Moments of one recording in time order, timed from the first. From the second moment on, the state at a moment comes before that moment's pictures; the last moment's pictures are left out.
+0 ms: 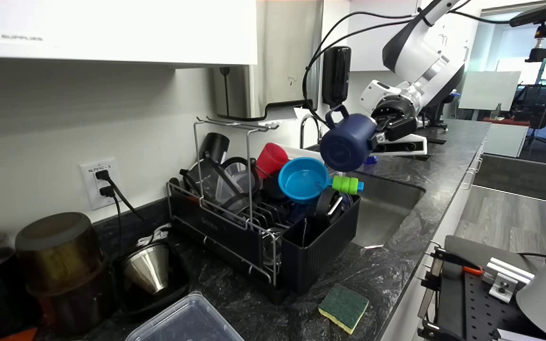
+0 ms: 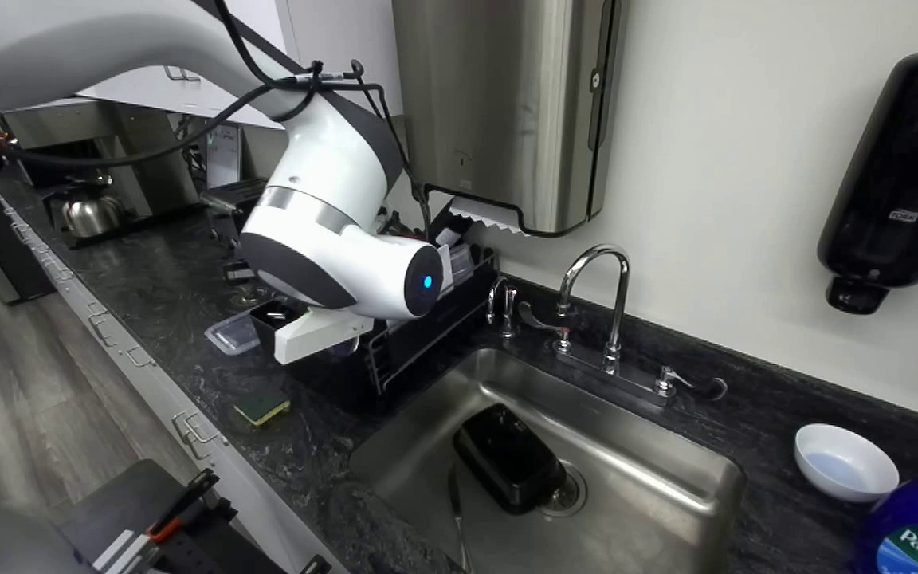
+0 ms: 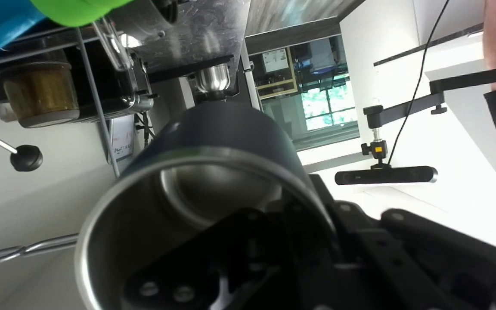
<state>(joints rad) -0.23 -0.21 -0.22 -2.64 1.09 1.52 -2.26</state>
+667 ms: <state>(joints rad) -0.17 -0.21 -0.16 -2.63 1.16 1.54 -2.26</state>
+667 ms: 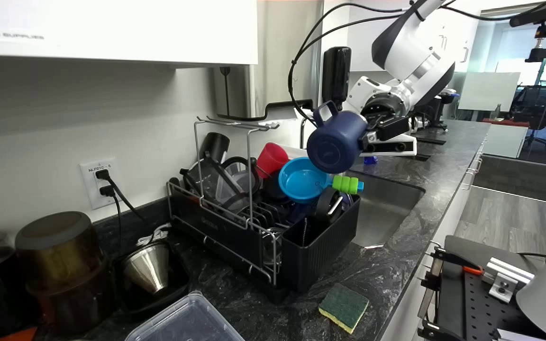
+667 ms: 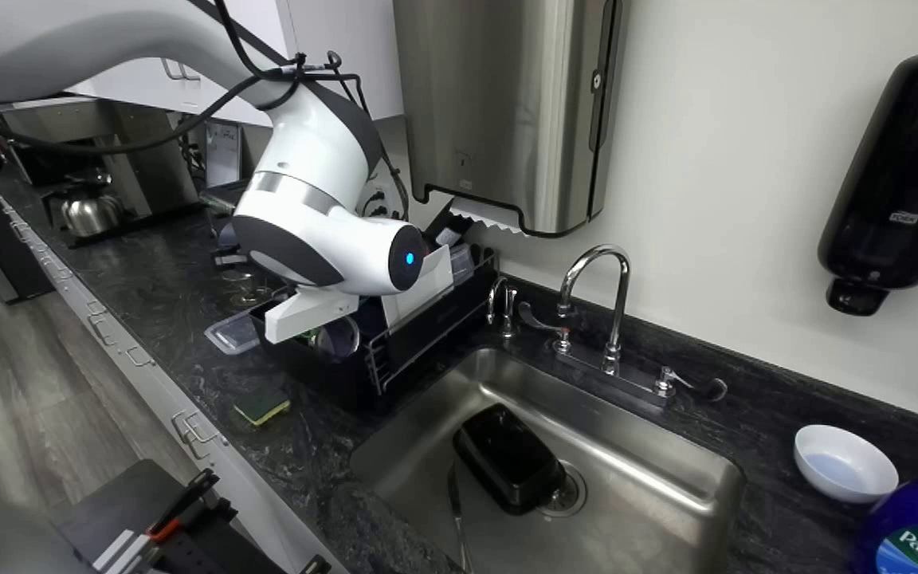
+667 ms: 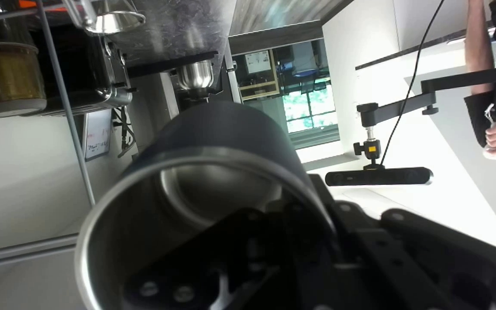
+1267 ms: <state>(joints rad) -0.13 -0.24 -0.11 -2.63 1.19 1.56 -2.26</state>
